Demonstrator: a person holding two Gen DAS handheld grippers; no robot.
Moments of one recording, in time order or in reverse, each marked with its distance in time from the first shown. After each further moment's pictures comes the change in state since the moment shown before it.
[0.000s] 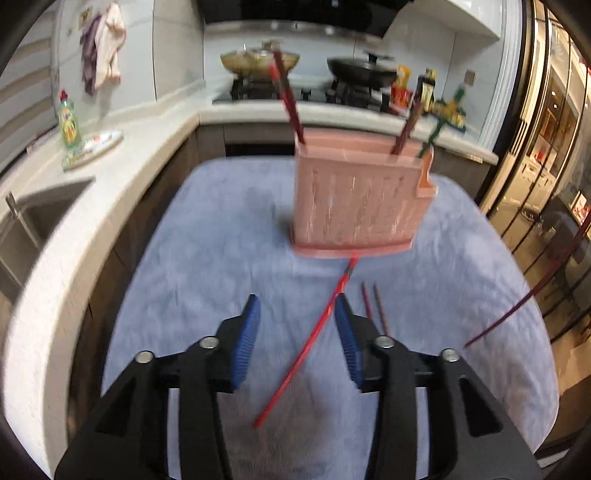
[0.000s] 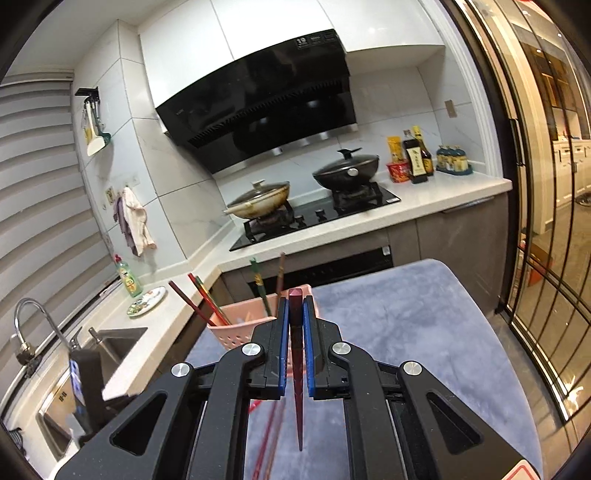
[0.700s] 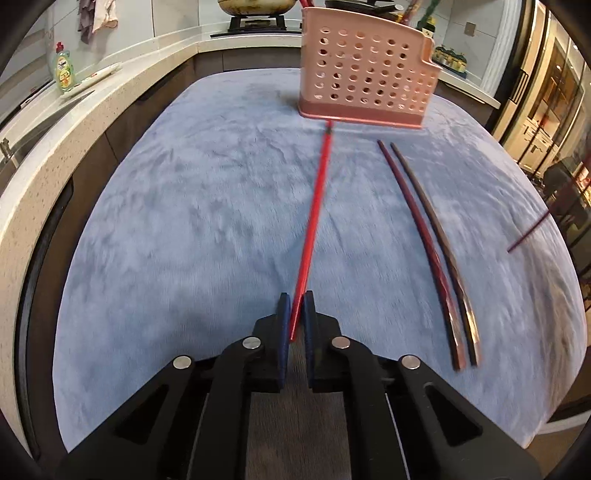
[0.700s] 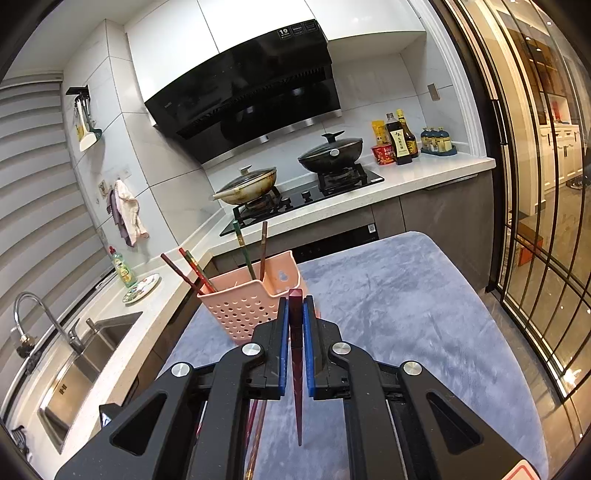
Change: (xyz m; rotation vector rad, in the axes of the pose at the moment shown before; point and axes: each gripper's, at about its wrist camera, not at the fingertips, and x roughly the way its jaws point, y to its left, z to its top) left arm 0.012 0.012 -0.115 0.021 0.170 -0.013; right arm -0.023 -0.010 -0.032 0.033 0.039 -0.011
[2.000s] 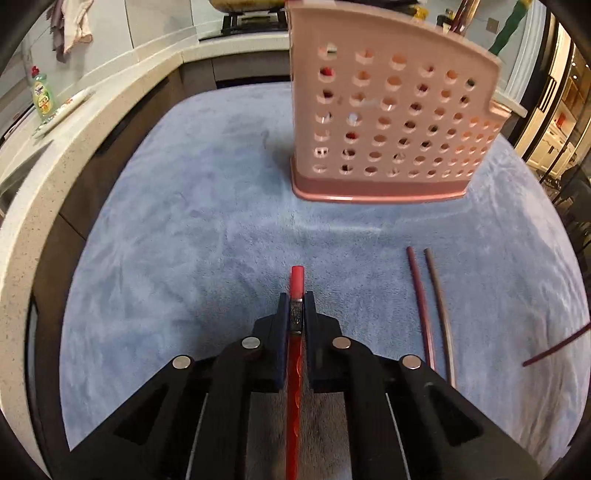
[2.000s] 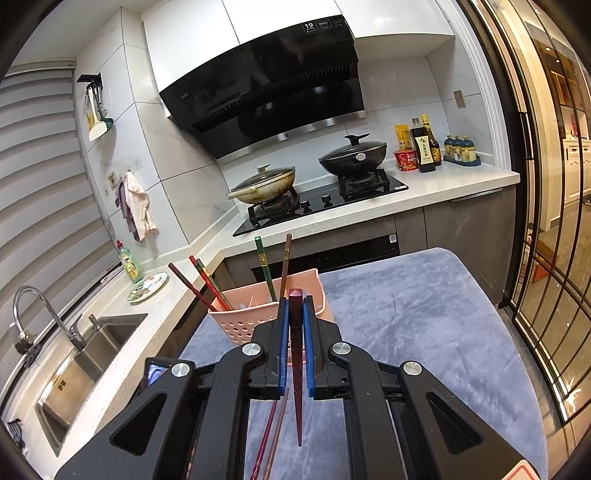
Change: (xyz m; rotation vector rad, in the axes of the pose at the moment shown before) left arm 0.067 -0.016 0.123 -0.001 0.029 0.066; right arm 0.043 0.025 0.032 -0.064 0.008 0.042
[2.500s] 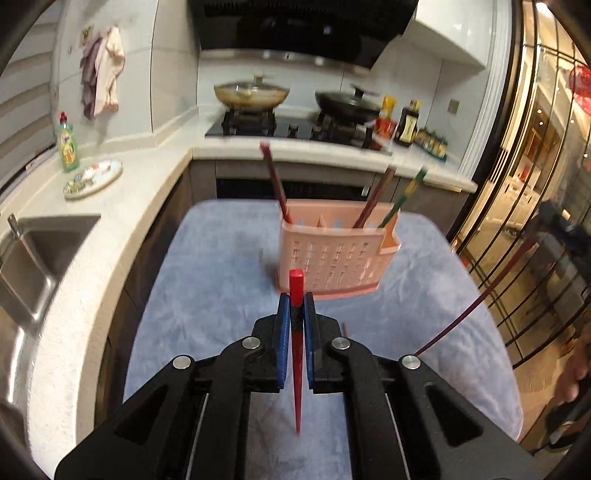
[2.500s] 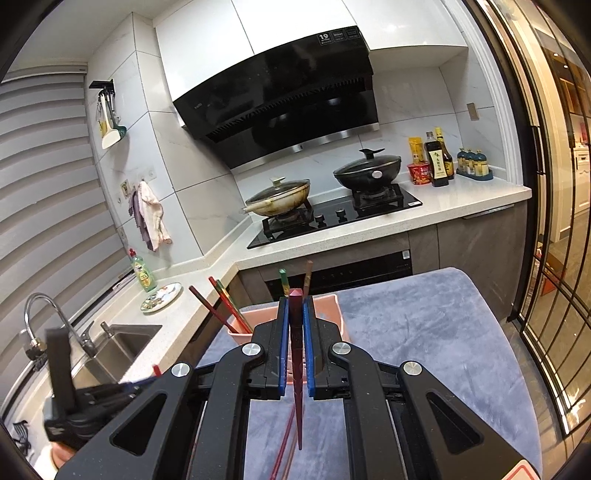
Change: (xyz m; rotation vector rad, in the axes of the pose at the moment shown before) left arm -0.193 0.012 0.031 -0.035 -0.308 -0.124; right arm -0.003 0.019 0.039 -0.020 -0.030 0.058
